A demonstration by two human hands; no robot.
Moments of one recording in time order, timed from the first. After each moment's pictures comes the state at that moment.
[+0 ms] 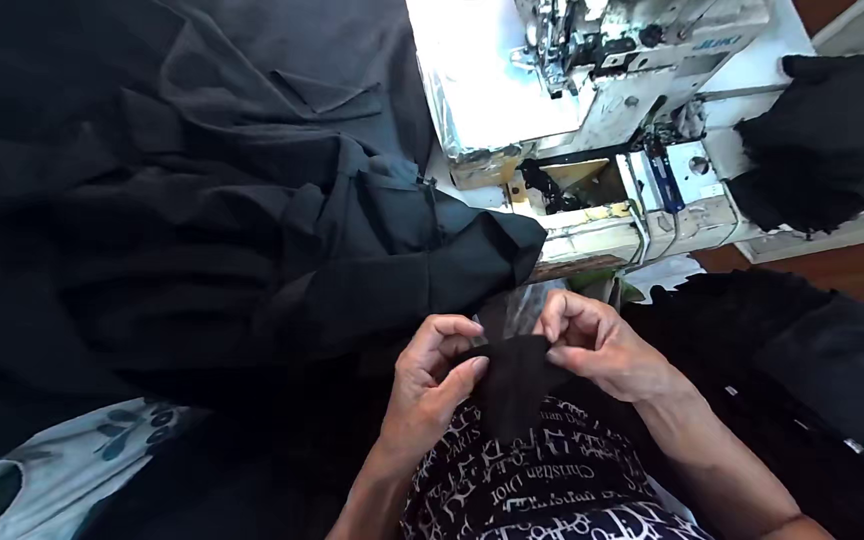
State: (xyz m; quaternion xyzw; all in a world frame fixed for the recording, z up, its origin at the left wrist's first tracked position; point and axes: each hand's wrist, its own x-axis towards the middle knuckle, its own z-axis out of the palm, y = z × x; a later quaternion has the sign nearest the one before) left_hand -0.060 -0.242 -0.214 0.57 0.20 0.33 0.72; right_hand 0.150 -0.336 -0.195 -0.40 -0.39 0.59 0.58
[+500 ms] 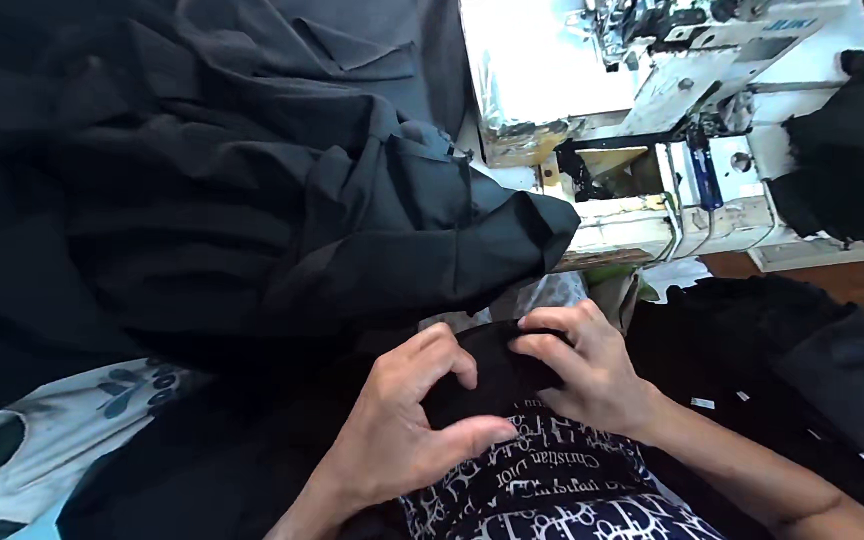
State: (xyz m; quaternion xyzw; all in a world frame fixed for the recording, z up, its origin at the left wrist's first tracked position) left_hand -0.101 -0.224 -0.175 0.81 0.18 0.25 0.50; right_hand 0.114 -0.333 -0.203 -0.57 -0.74 0.02 0.36
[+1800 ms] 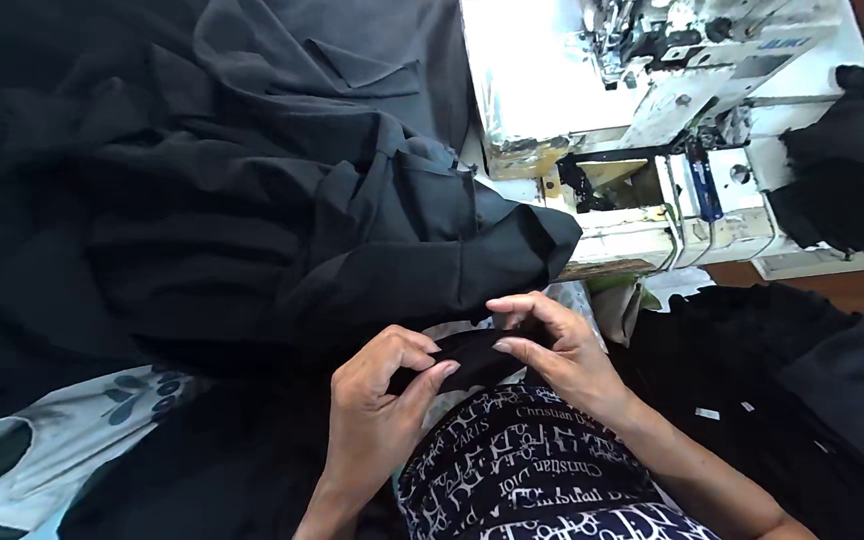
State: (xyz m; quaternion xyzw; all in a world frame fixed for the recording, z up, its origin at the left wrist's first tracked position) left_hand -0.110 -0.225 -0.195 0.76 0.30 0.37 0.45; right_hand 0.100 -0.310 -0.207 -0.58 -0.51 0.37 0.51
